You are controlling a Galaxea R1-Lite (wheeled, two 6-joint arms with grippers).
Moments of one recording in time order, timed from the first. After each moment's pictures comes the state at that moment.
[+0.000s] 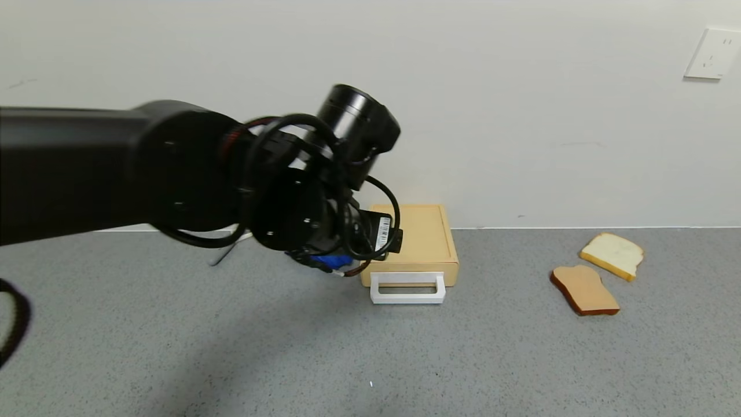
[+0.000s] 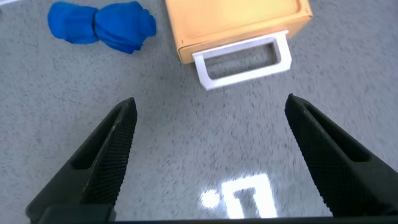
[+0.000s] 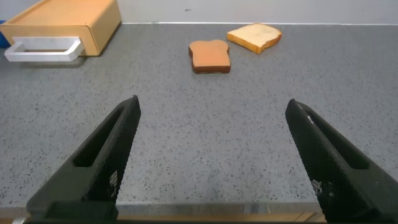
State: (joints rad) left arm -0.74 1.87 -1.67 0.54 0.43 -0.33; right arm 0.00 0.00 0.00 0.00 -0.03 0.02
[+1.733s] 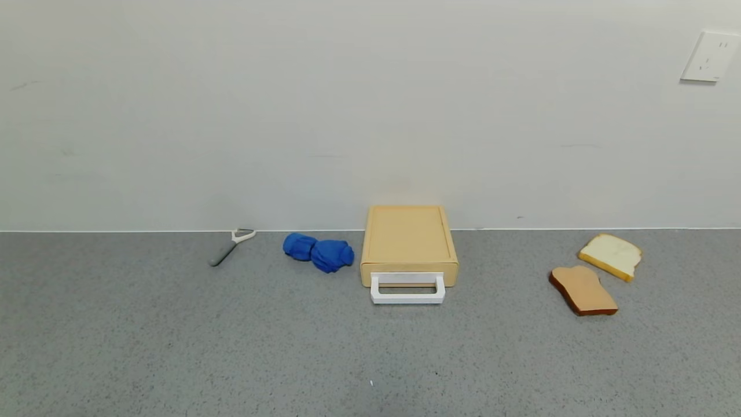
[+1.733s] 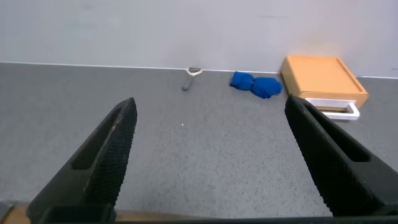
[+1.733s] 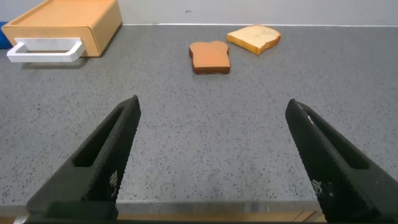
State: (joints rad) left arm -0.19 0.39 -1.02 0.62 0.31 -0.04; right arm 0.00 0.00 0.00 0.00 -0.03 0.02
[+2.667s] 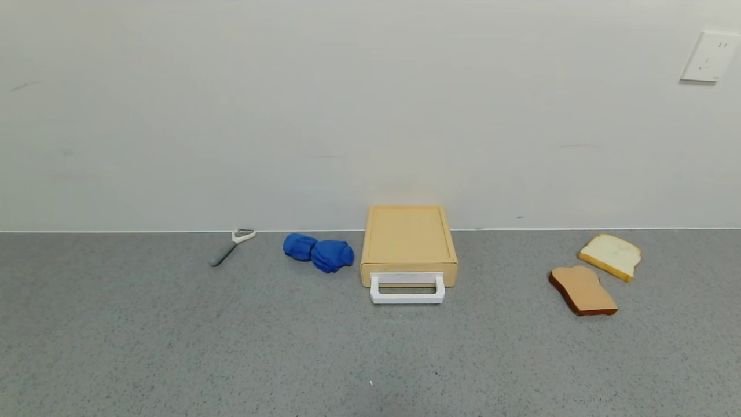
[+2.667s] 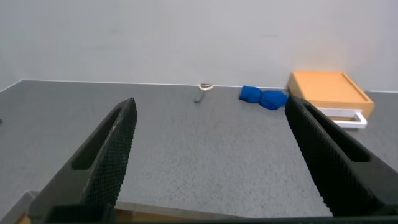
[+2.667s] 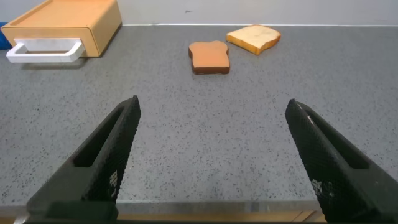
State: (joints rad) left arm -0.01 0.17 -1.03 0.71 0.19 0.01; right arm 0.00 0.00 0.00 0.00 -0.03 0.02
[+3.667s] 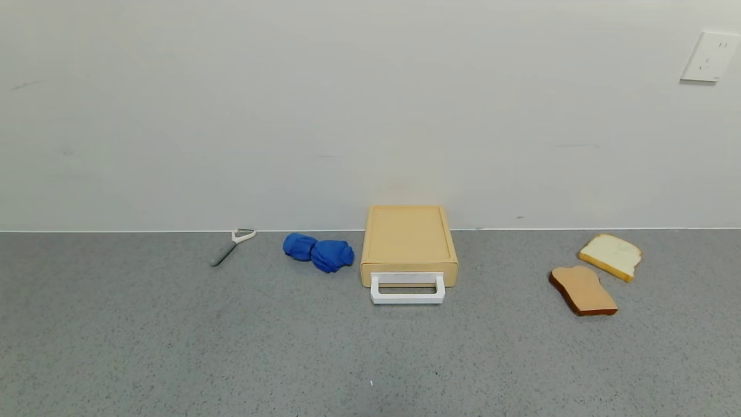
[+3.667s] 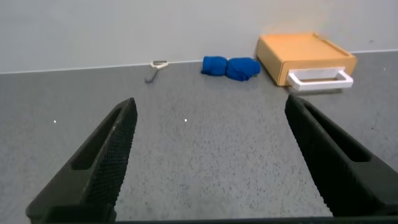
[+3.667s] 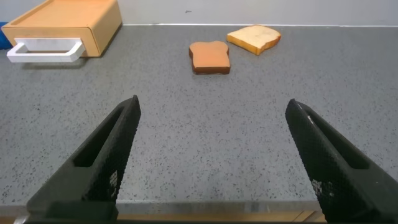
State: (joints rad) left arm 0.00 0.00 -0.11 -0.03 -0.02 0.00; right arm 0.00 0.00 0.00 0.00 -0.03 0.02
